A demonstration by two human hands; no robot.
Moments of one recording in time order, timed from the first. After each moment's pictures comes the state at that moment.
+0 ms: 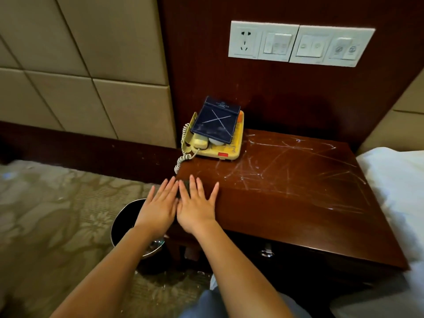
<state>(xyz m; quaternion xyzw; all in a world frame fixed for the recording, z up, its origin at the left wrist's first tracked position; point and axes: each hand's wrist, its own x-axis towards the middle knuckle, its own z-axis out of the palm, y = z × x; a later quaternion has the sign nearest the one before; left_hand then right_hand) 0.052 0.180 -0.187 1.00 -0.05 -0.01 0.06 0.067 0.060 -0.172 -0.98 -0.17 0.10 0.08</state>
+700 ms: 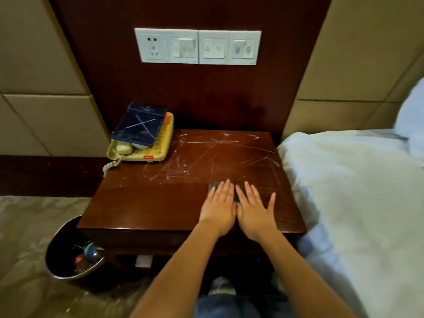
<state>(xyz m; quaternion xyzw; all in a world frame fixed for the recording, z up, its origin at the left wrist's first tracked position) 0.058 -0.133 -0.178 0.97 -0.22 -0.05 0.05 0.031 -0.250 -0.182 -0.99 0.02 0.07 0.08</state>
